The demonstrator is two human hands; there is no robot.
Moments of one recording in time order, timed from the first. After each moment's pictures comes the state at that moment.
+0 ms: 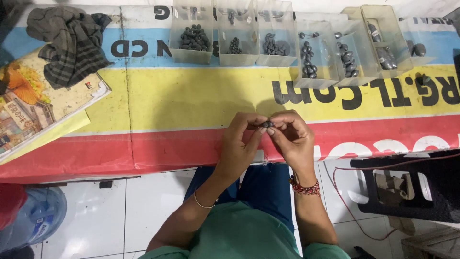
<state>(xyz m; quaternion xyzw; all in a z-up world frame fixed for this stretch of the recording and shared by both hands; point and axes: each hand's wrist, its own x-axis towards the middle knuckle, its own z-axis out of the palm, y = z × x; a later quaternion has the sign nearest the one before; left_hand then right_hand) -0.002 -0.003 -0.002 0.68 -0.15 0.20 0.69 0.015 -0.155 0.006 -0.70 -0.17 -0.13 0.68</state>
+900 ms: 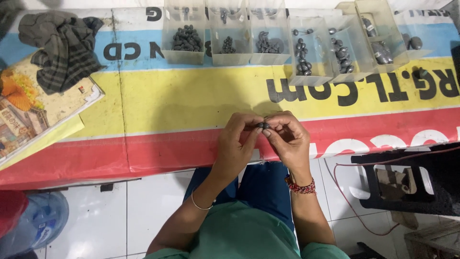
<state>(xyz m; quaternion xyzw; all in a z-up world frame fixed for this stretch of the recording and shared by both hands) -0.001 -0.005 -0.006 0.72 -0.16 0.20 0.65 0.015 -0.160 -0.007 -0.66 -0.19 -0.14 0.71</state>
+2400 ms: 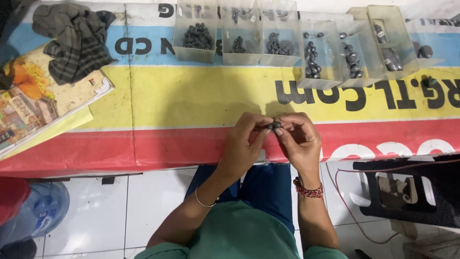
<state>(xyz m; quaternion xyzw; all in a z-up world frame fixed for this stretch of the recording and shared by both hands) 0.000 -0.004 -0.009 0.70 -0.18 0.18 0.66 0.010 -0.163 0.011 -0.74 -0.16 -0.16 0.63</state>
